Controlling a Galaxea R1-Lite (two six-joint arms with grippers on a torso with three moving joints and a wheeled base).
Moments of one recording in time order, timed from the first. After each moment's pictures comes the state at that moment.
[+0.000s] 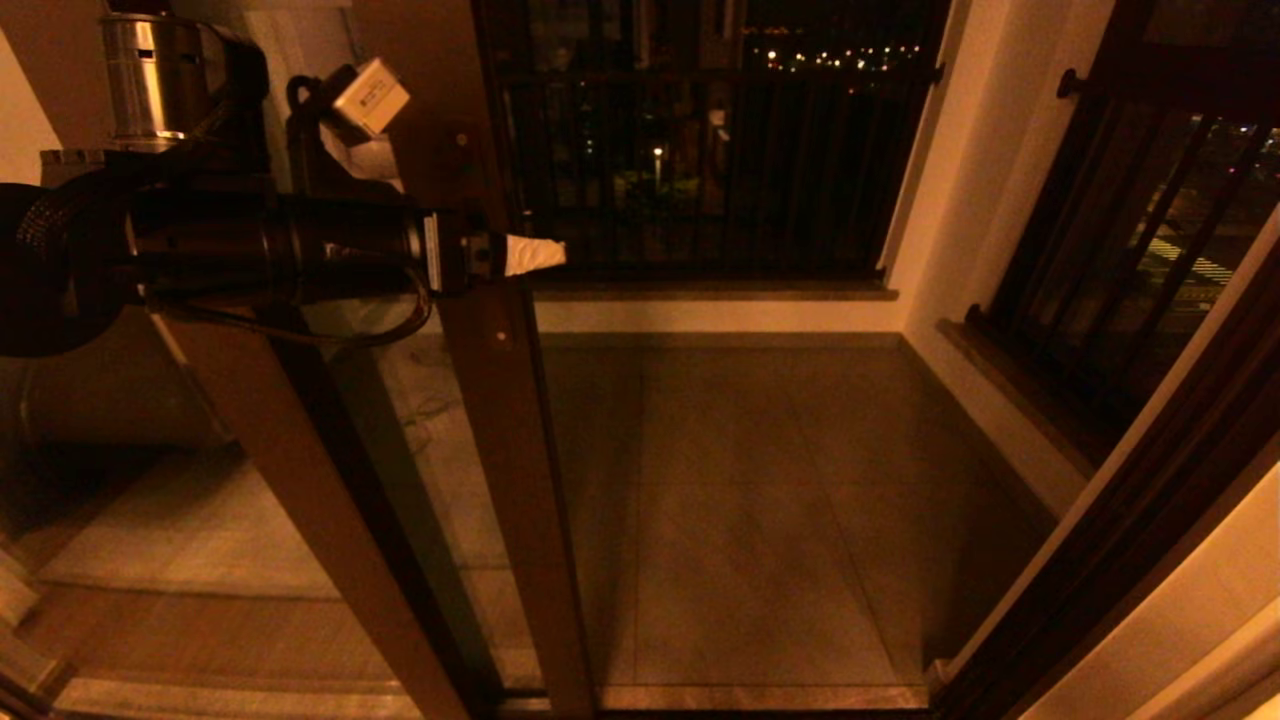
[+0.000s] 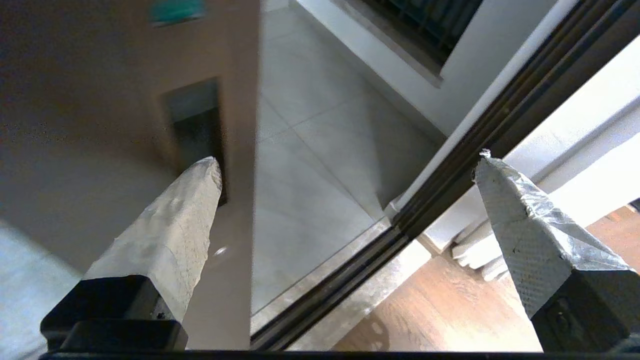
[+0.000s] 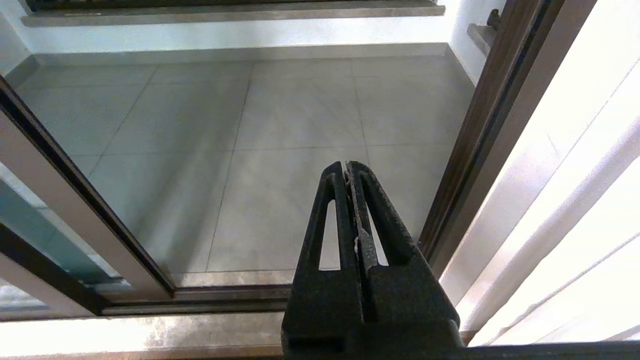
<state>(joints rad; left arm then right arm) -0.31 1.67 -1.42 -0.07 -0.46 -0.05 0.00 0.00 -0.03 0.07 0.00 -0.01</state>
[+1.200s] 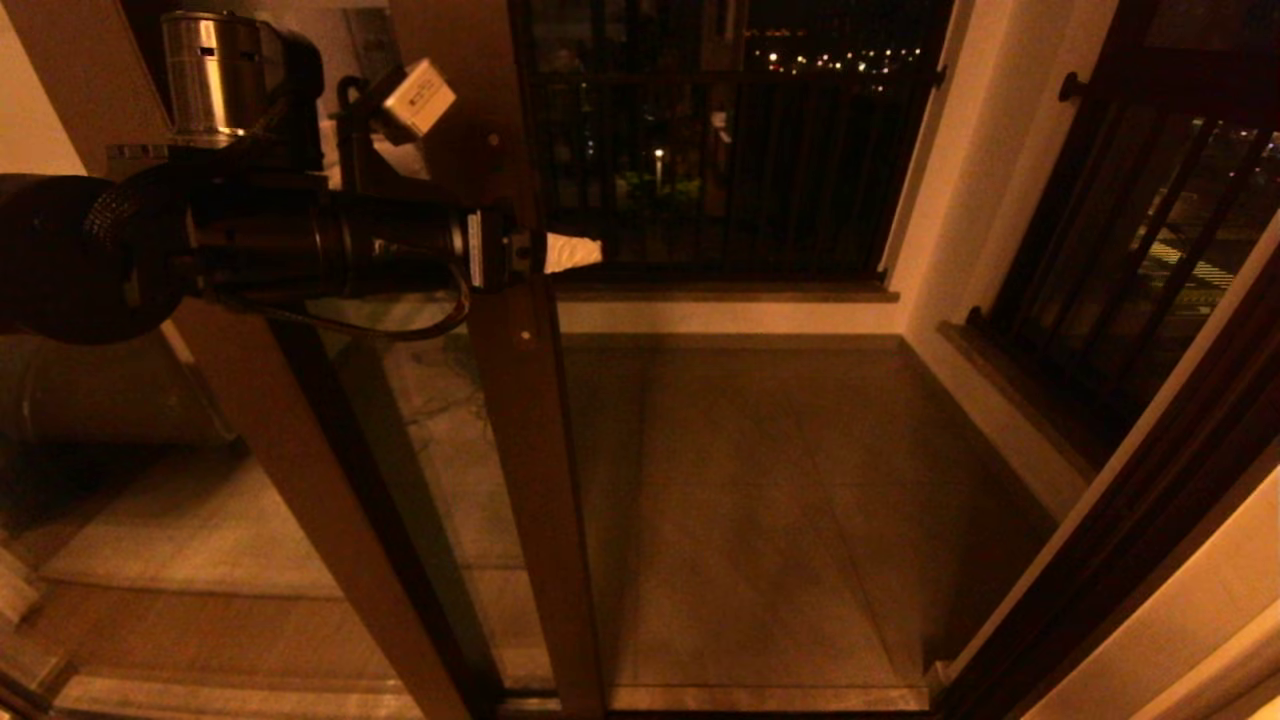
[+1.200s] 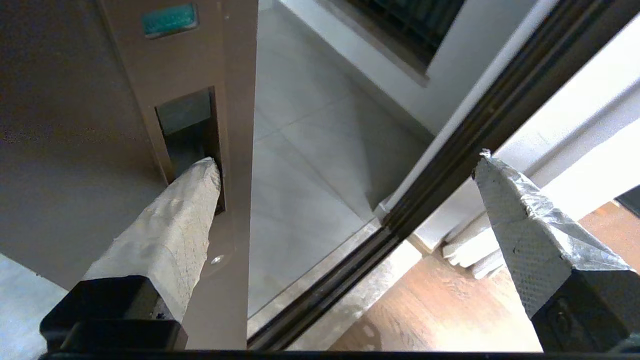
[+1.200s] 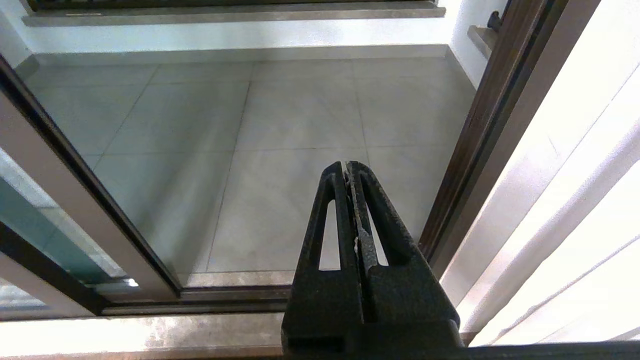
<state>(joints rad) -0.40 1.73 -1.48 -0.06 -0.45 -0.05 0.00 0.00 -0.03 0.07 0.00 -0.01</state>
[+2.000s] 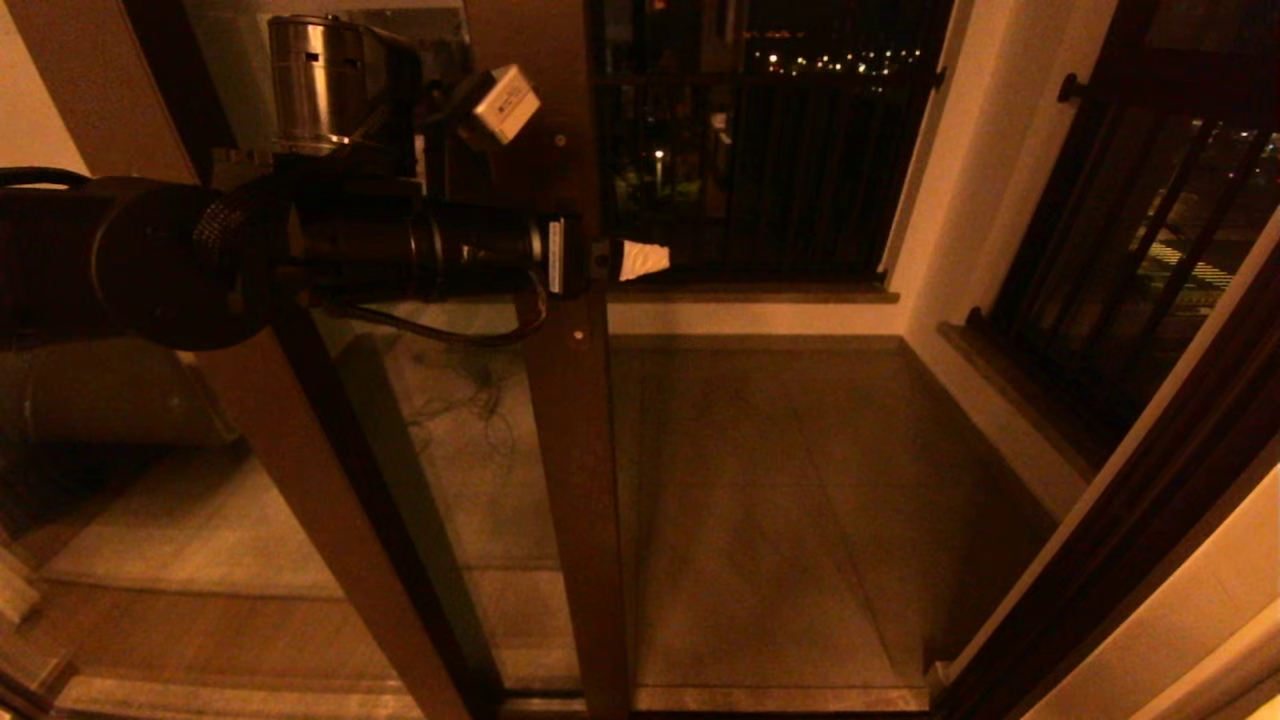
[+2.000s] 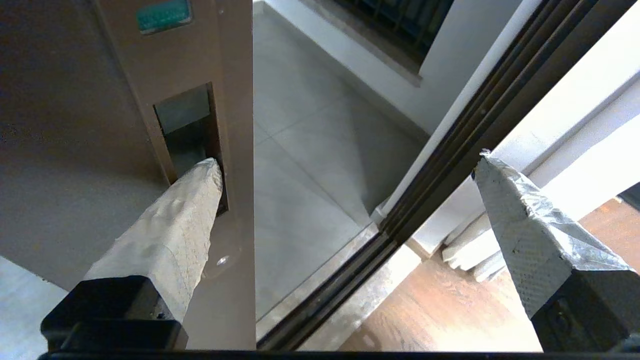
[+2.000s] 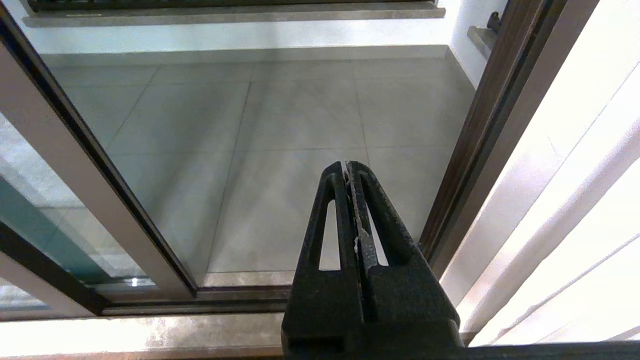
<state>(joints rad) -0.50 1.80 -1.55 -0.09 -0.35 -0.05 0.00 0.00 -0.03 0.07 0.00 -0.01</state>
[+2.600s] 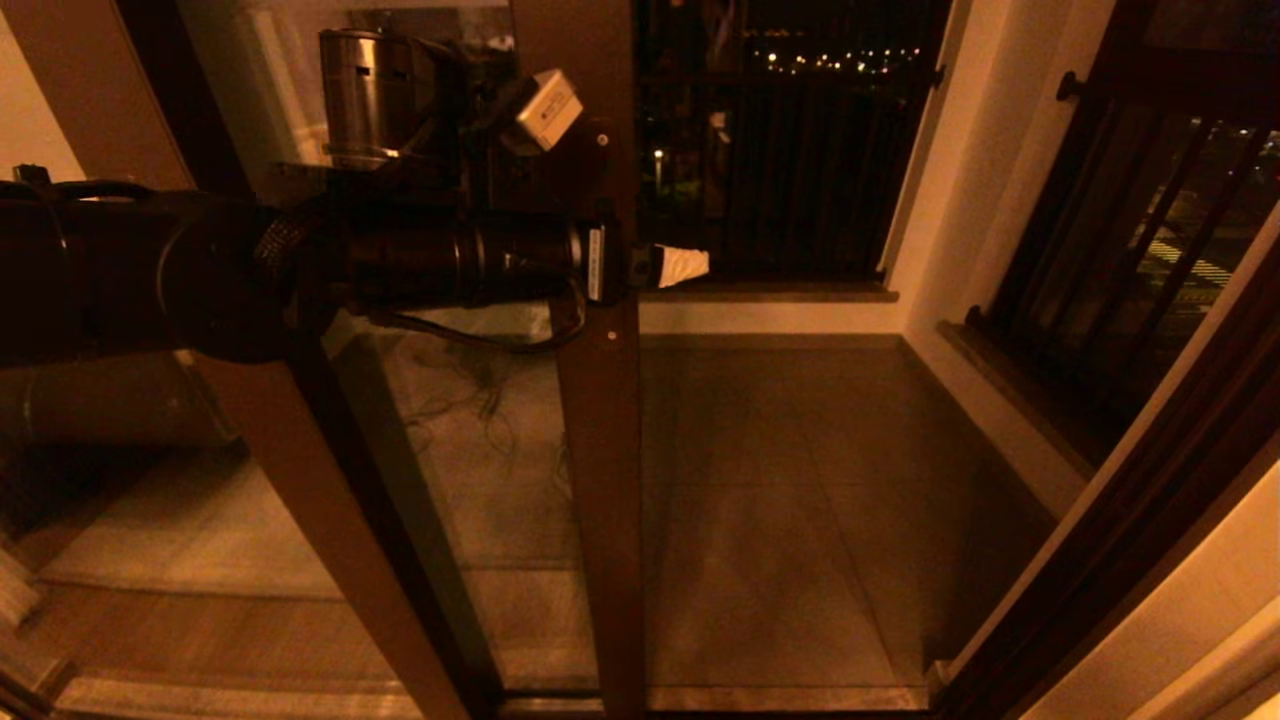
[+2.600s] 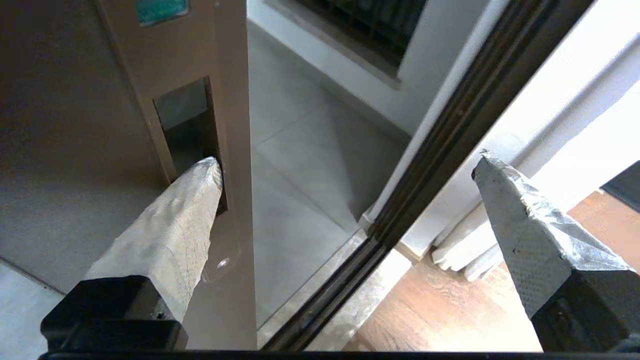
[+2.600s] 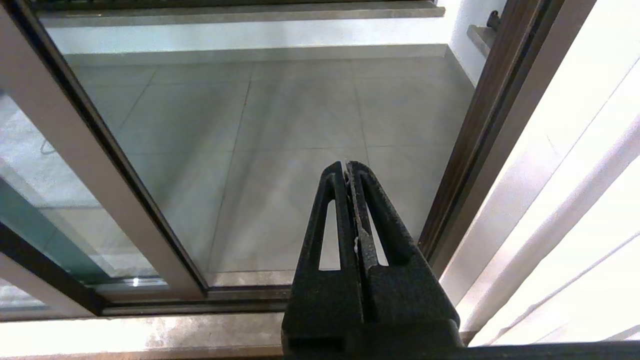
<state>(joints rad) -0.54 1.84 -1.56 -0.13 -0.35 -0.05 0.00 0.00 -0.03 0.07 0.00 -0.01</state>
